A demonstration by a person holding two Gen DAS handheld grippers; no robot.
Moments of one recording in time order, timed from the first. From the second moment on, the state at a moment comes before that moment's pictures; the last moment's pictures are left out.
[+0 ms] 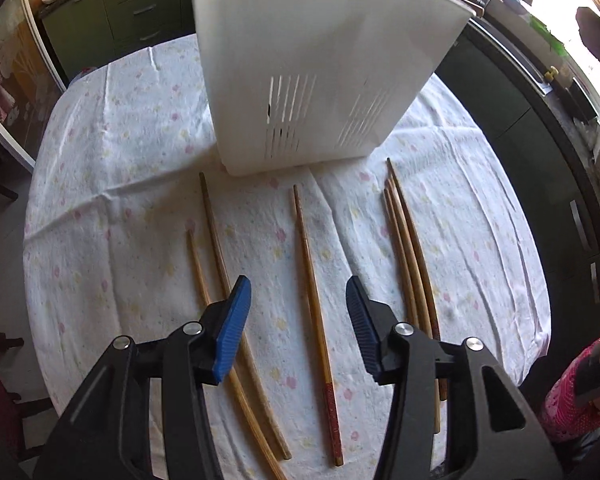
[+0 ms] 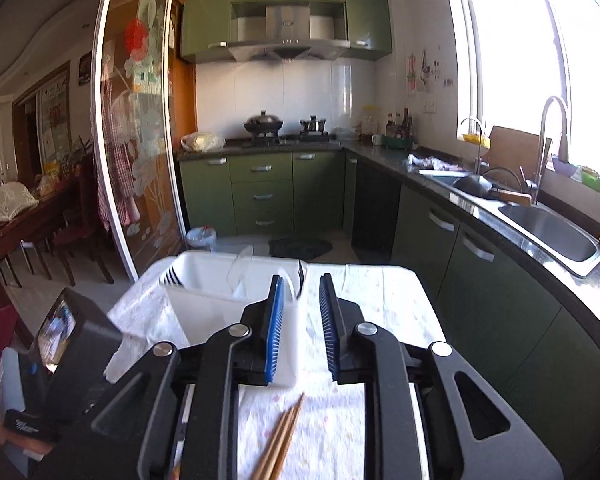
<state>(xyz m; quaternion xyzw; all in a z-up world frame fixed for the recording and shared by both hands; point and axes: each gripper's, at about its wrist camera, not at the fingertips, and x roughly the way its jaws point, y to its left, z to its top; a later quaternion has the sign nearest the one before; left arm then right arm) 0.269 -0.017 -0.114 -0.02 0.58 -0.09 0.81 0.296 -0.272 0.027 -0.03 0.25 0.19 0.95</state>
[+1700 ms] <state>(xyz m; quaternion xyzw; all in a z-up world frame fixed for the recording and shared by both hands) 0.272 -0.023 -0.141 0.00 0.62 -0.10 0.78 0.363 -0.221 -0.136 -0.08 0.57 0.18 0.80</state>
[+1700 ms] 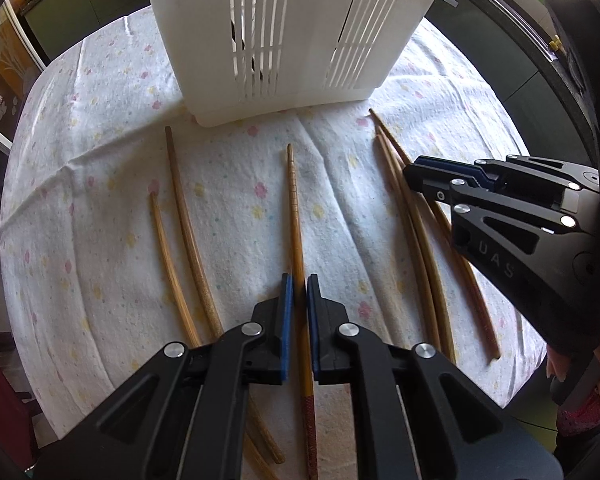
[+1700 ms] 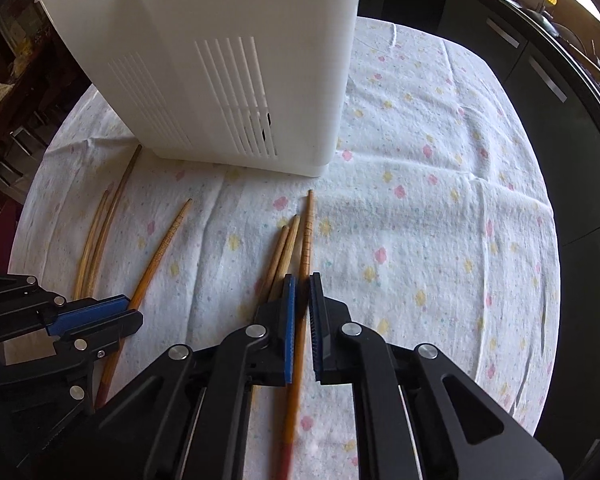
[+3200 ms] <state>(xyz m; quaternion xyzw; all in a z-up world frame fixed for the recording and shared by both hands) 0.262 -0.011 0.164 0.00 0.35 -0.11 0.93 0.287 -0.311 0.092 0.06 0.35 0.29 0.89</state>
